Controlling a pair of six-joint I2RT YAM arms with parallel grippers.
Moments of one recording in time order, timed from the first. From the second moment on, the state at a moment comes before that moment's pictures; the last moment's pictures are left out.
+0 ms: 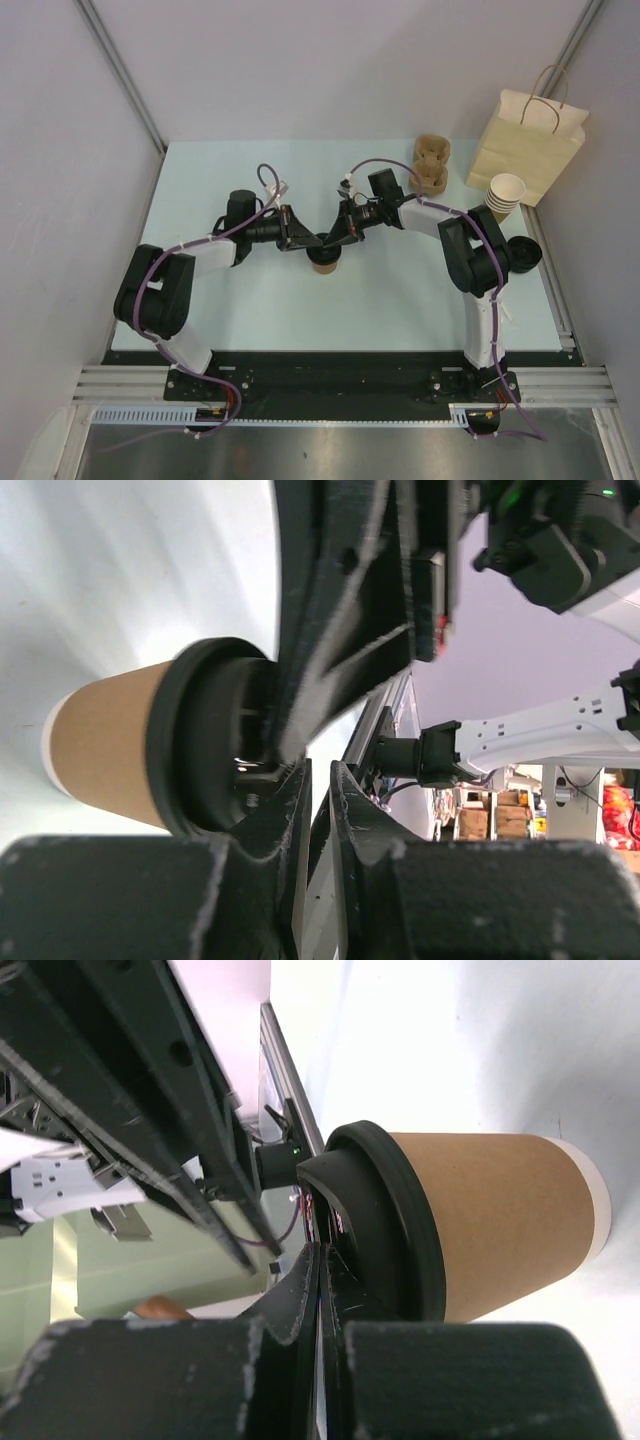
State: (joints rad) left arm -0.28 1.67 0.81 0.37 0.96 -0.81; right arm 0.44 2.08 1.39 -0.12 -1.15 0.63
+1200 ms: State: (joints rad) left arm -0.39 1.72 0.82 0.36 0.93 -0.84; right arm 0.46 2.08 1.38 -0.03 -1.07 0.74
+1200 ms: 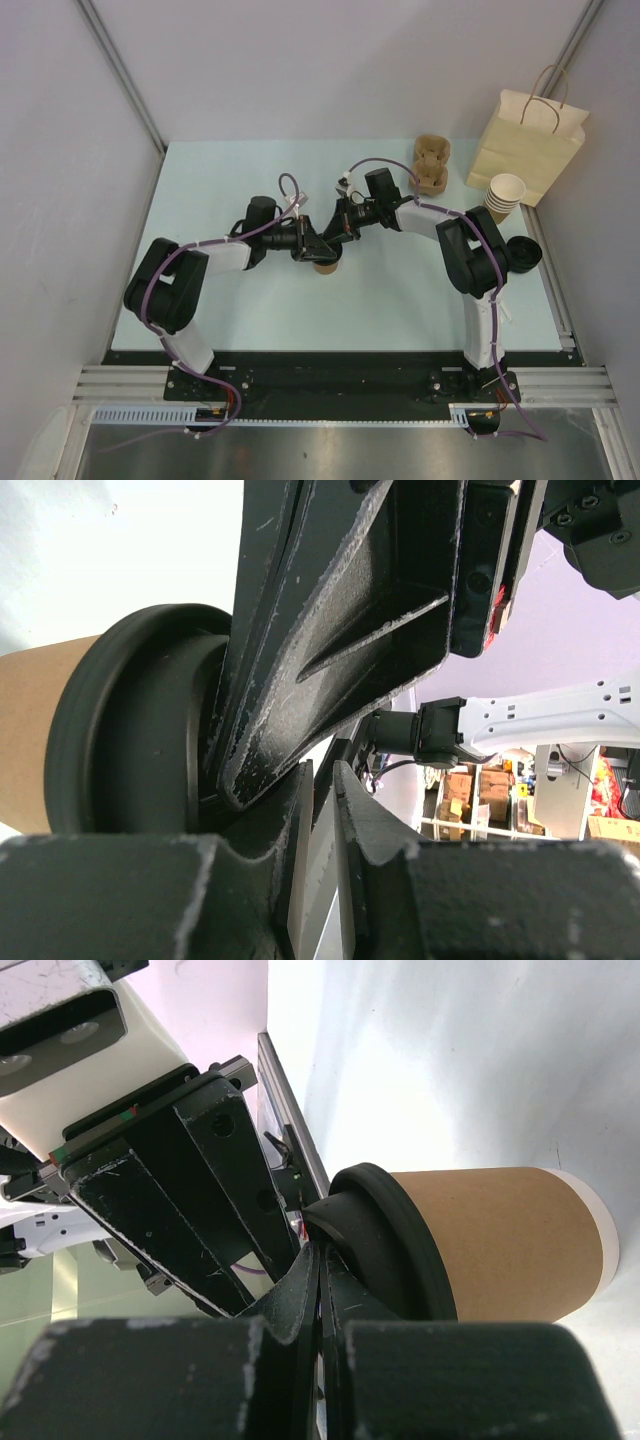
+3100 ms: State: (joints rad) left arm -0.43 1.66 0.86 0.14 0.88 -0.73; right arm 0.47 2.08 1.39 -0.03 -1.10 0.68
